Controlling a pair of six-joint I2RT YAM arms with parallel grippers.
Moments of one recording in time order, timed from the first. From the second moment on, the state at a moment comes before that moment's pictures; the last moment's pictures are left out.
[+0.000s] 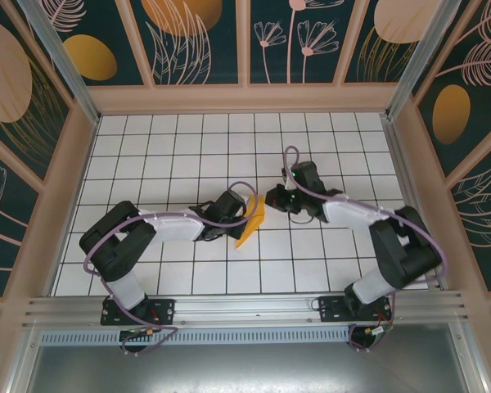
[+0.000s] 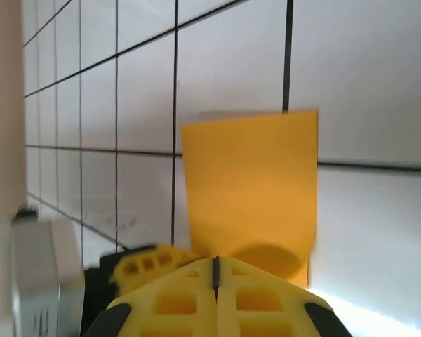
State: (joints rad) left arm -0.83 1.73 0.82 -0.06 -0.03 -0.38; right arm 0.52 1.49 0.71 0.02 -0.44 0.78
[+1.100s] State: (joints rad) left arm -0.82 1.78 0.86 -0.02 0.02 -0.38; right arm 0.84 1.60 0.45 0.52 -0.42 1.20
